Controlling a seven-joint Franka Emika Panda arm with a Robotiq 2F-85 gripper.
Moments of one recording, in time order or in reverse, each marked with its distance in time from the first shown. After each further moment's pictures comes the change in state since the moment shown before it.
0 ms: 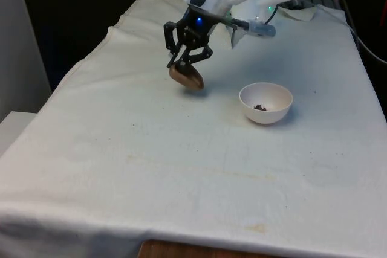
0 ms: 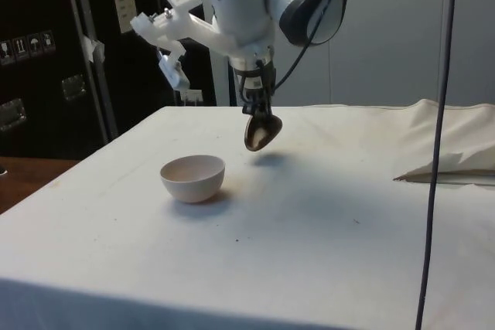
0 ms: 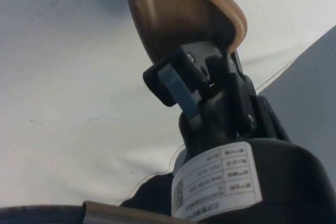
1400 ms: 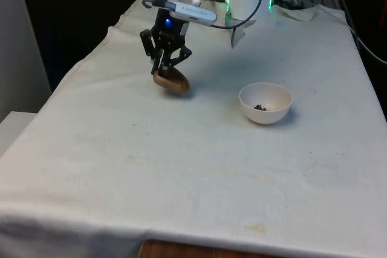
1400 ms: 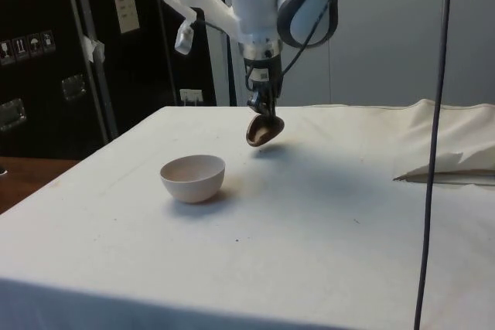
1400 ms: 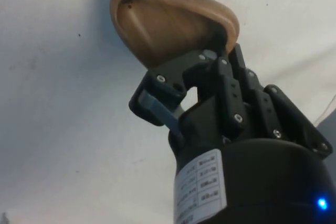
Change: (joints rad) arm -0.017 0.053 -0.139 0.002 0.357 0.222 -0.356
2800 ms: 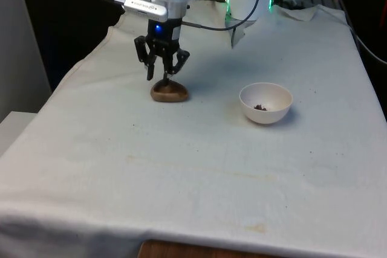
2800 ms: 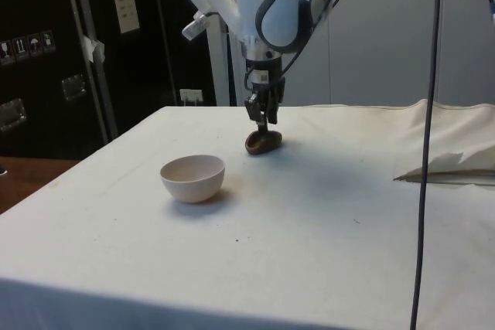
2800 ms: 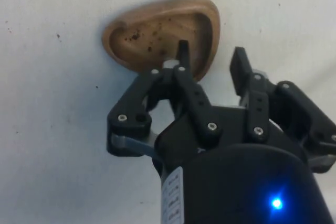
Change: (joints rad) arm -0.001 0.055 -0.009 0.018 0.436 0.048 -0.365
